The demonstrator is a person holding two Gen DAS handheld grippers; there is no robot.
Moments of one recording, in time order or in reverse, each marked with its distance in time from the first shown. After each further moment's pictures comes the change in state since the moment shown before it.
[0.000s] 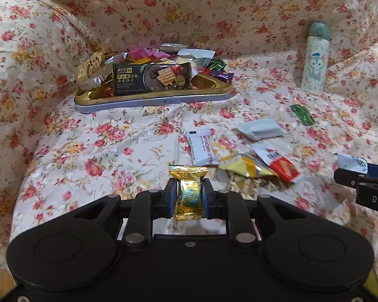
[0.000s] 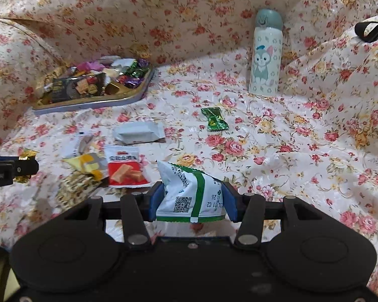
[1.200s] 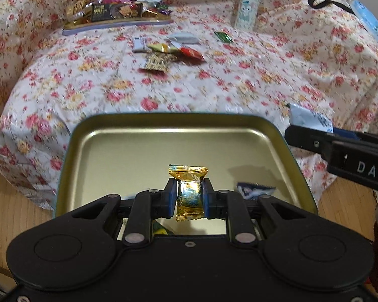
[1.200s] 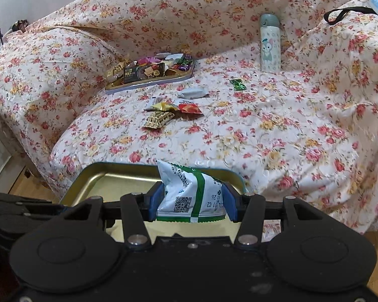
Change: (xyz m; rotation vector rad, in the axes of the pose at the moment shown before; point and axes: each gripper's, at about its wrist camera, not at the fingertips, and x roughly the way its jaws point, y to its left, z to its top) left arm -0.127 -0.067 -0.138 -0.024 0.175 -0.160; right arm -0.178 0.008 -0.115 0.039 0.002 0.170
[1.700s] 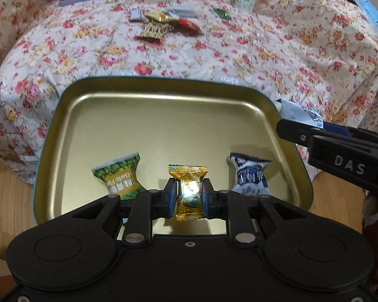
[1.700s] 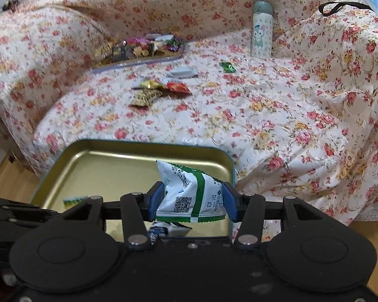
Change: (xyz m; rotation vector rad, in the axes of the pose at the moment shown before) left arm 0.011 0.003 -0.018 -0.048 0.099 -0.045; right arm 0.010 0.007 -0.017 -0.036 0.074 -0.090
